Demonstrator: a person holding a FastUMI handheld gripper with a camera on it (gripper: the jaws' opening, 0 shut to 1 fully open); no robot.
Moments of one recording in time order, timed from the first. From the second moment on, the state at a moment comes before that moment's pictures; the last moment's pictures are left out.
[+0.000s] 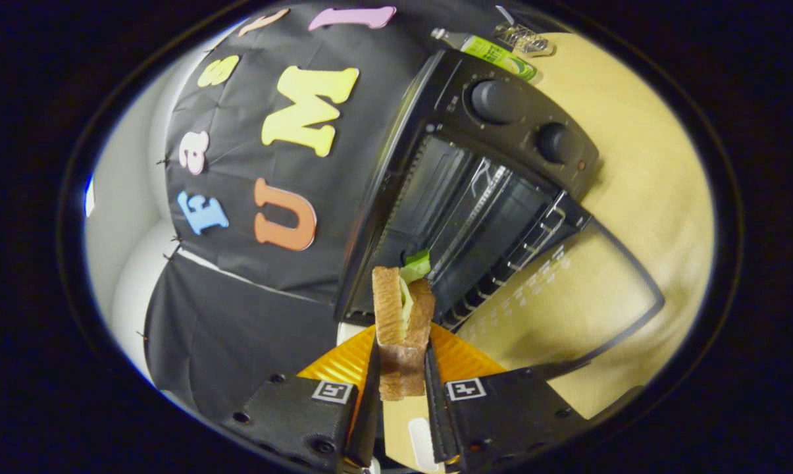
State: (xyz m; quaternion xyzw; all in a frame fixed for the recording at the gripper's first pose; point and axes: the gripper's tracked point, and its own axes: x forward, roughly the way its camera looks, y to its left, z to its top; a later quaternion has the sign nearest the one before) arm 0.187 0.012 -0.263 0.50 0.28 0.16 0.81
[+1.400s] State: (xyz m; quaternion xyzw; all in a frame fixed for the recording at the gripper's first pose) arm 0.280 -0.018 -0.308 0.15 0.24 0.06 0.96
